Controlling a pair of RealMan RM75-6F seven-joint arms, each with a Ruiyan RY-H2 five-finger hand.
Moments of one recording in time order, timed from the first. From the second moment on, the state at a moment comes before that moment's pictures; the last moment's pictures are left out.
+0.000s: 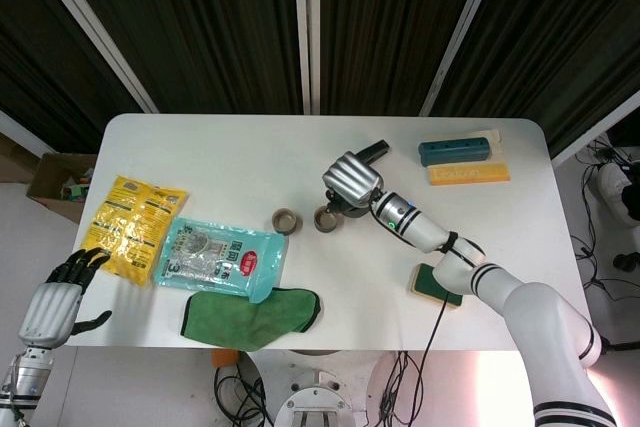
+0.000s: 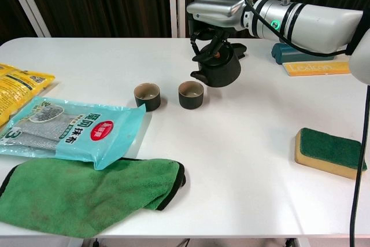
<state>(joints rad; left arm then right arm) -0.05 -1.32 0.06 -1.28 1.59 1.48 -0.10 1.12 -1.78 0.06 -0.71 -1.61 0.87 0.22</state>
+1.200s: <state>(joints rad) -0.05 -1.33 0.06 -1.24 1.59 1.48 -0.15 1.15 -1.74 0.07 -0.82 -1.58 0.81 0.06</state>
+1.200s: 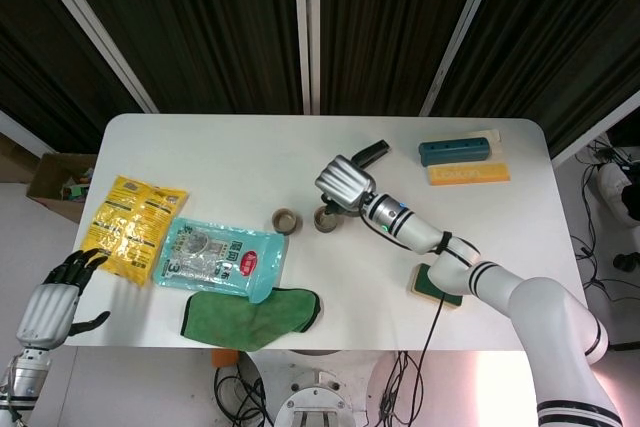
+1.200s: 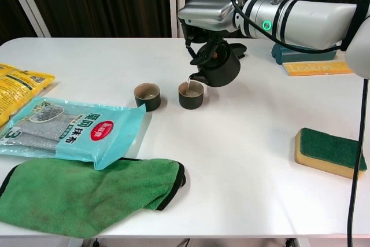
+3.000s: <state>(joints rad) -0.05 -1.34 0.06 -1.23 1.59 1.48 -0.16 1.17 -1.72 0.08 -0.86 -1.56 0.76 -0.06</state>
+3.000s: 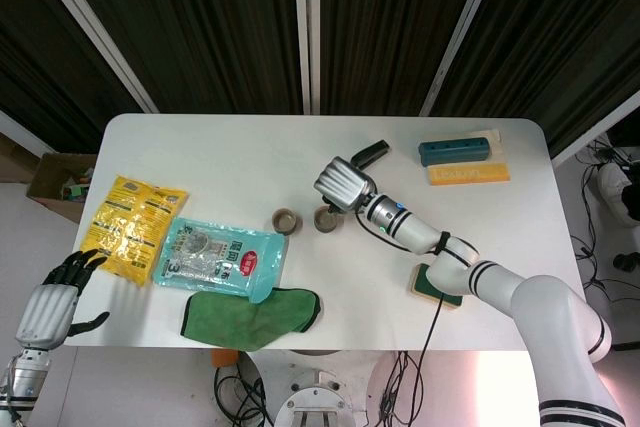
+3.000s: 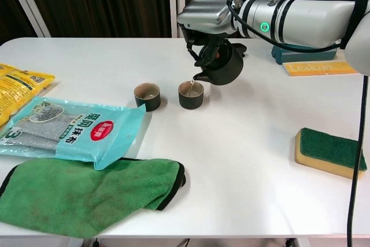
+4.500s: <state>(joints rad) -0.05 -1.34 0.06 -1.23 1.59 1.48 -0.16 1.17 -1.71 0.09 -0.88 -1.54 0.75 -0.11</state>
